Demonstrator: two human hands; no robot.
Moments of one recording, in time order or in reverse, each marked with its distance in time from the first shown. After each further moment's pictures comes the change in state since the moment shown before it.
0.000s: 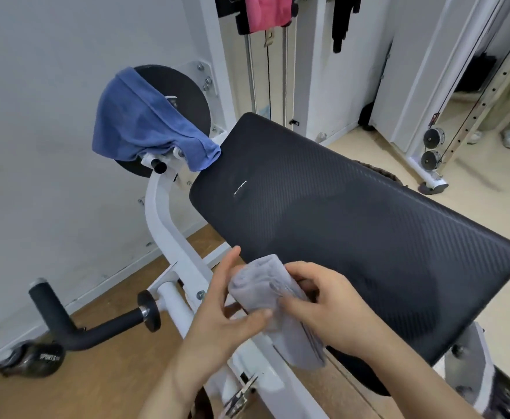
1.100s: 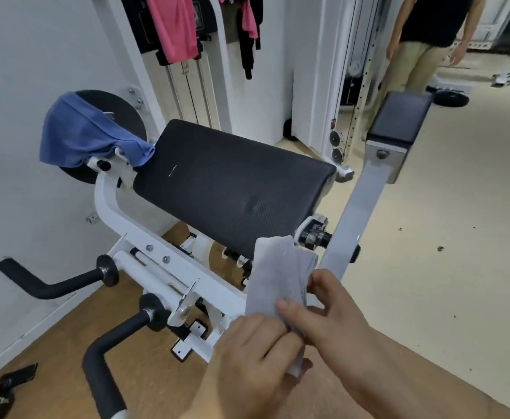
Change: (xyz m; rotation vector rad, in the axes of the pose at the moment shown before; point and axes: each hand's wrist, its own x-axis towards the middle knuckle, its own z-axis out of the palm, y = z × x) left_hand -0.242 -0.014 0.148 0.816 0.063 1.167; right_hand -0.311 -0.021 0.020 0.508 0.391 0.262
